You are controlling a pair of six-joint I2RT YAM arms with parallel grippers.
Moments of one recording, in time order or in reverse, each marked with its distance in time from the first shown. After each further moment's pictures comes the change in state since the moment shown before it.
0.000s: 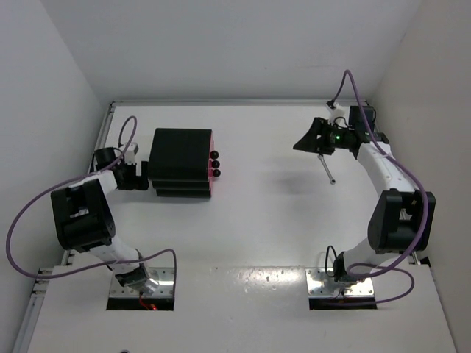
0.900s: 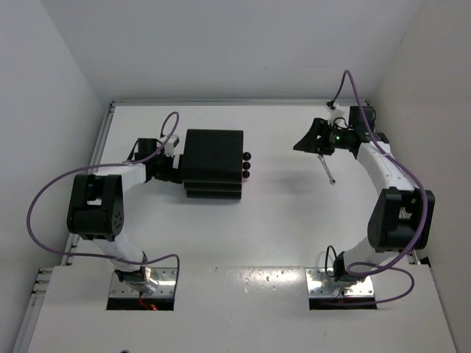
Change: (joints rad) left arm -0.350 0.090 0.074 0.052 0.027 -0.140; right arm -0.005 0.012 0.000 -0.001 -0.009 -0.011
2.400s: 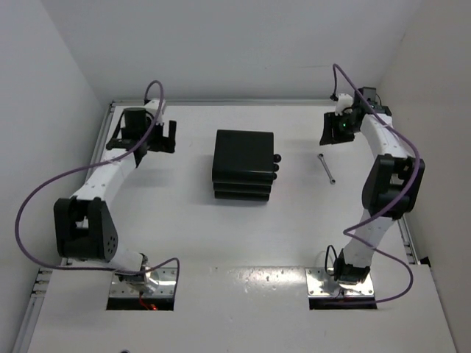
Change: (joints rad) left arm -0.058 -0.132 0.269 -0.174 -0.163 -0.073; right arm -0.072 0.289 0.352 -0.291 0.378 -0.360
